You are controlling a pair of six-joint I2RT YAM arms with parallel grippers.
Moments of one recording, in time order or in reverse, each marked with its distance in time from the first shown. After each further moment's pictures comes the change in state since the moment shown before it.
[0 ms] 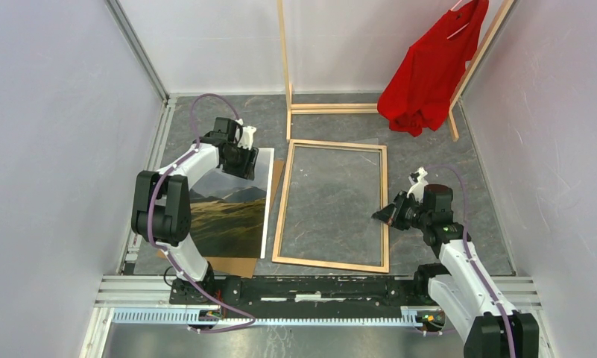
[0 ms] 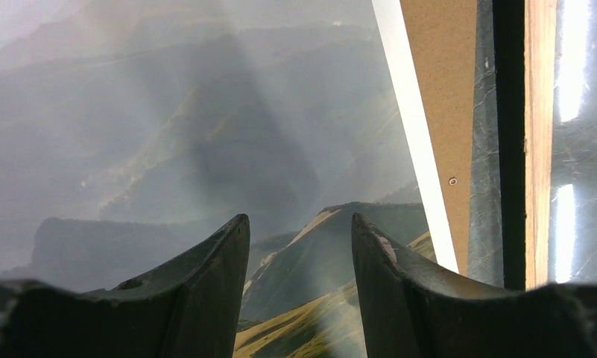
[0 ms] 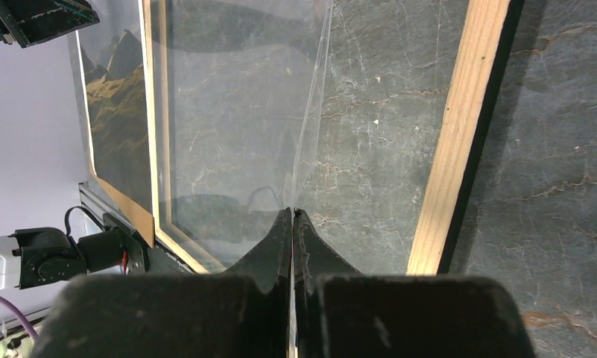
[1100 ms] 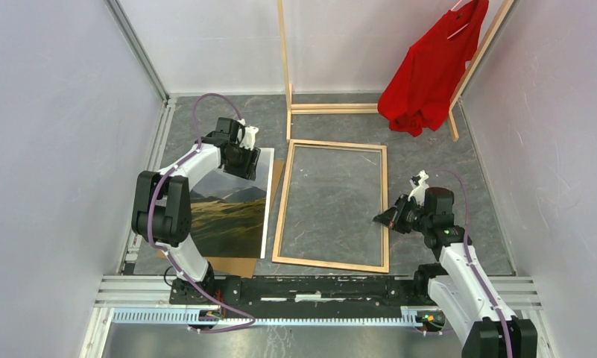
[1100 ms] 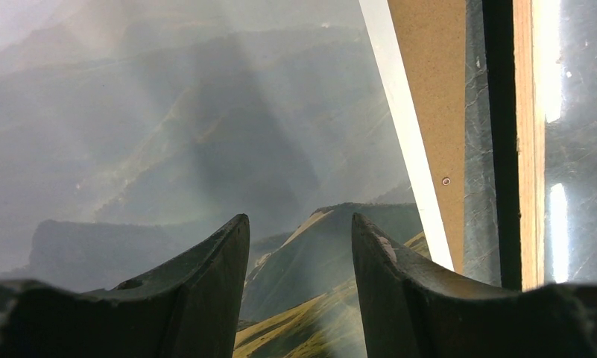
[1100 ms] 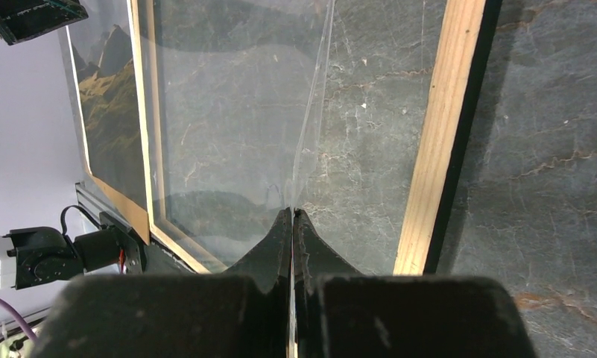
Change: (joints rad) left arm -0.023 -0.004 0.000 0.000 -0.015 0.000; right arm -0.017 -0.034 -0.016 -0.044 -0.002 -0.008
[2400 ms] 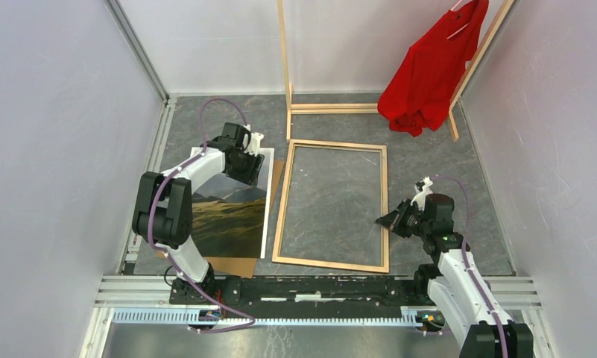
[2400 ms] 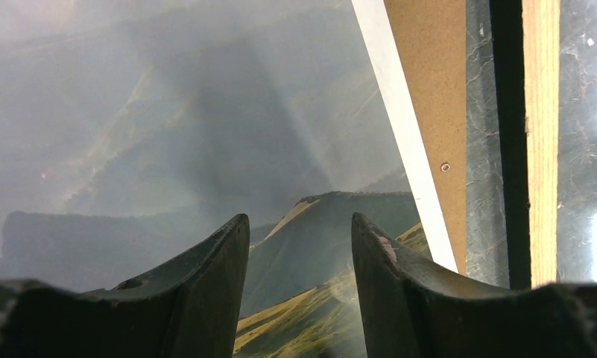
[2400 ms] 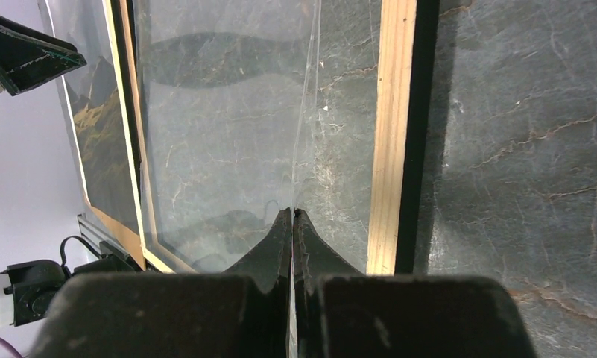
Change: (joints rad) left arm -0.044 -0.008 -0.045 0.008 -0.046 0.000; right arm -0.018 -0.043 -0.082 0.056 0.050 0.065
